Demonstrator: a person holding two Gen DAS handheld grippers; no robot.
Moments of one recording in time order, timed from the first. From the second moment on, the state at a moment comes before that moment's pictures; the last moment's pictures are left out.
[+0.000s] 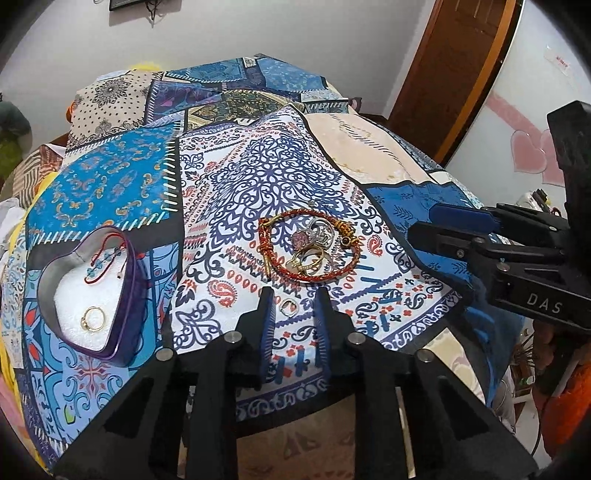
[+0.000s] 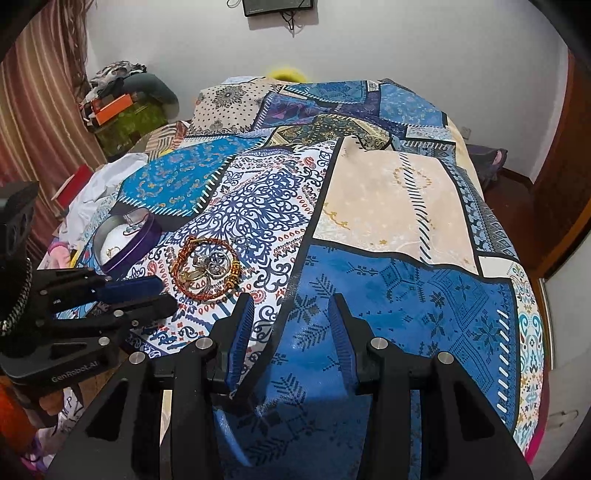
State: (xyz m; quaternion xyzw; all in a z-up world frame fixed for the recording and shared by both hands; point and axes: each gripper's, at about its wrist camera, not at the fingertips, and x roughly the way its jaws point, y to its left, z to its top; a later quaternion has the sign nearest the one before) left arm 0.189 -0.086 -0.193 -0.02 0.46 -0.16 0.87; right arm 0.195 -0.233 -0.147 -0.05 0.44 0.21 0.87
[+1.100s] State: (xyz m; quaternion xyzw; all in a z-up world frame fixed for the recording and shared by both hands) left arm 0.177 -0.050 -0.178 -0.05 0.42 -0.14 0.89; right arm 0.208 -0.170 -0.163 -0.09 0.44 0.29 0.85
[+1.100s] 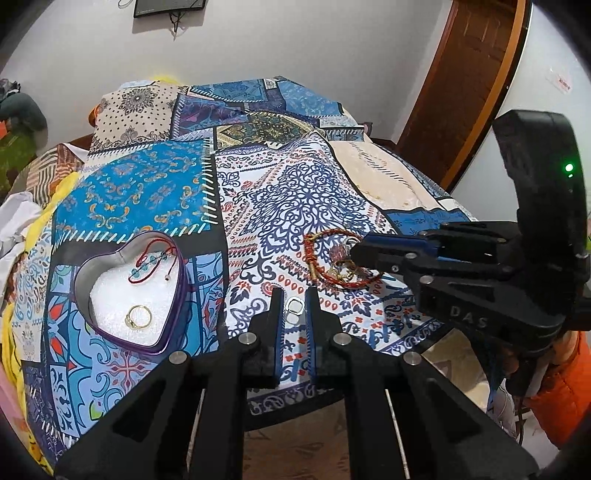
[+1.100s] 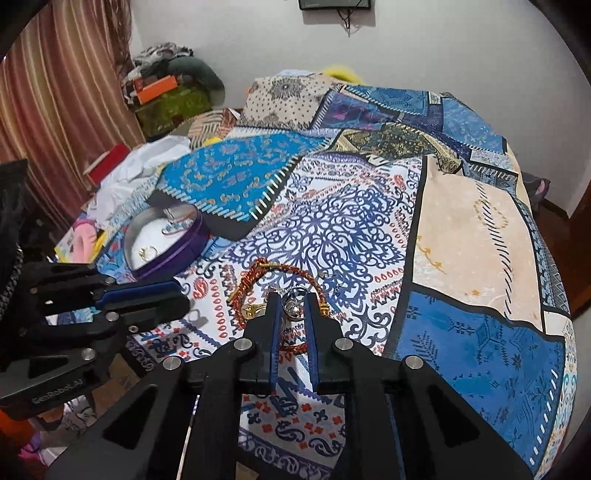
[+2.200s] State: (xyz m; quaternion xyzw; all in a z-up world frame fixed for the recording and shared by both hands) left arm 0.157 -0.028 -0.143 -0.06 0.39 -0.11 0.91; right arm 0.195 -0.178 -0.099 -0.07 0.37 0.28 0.89
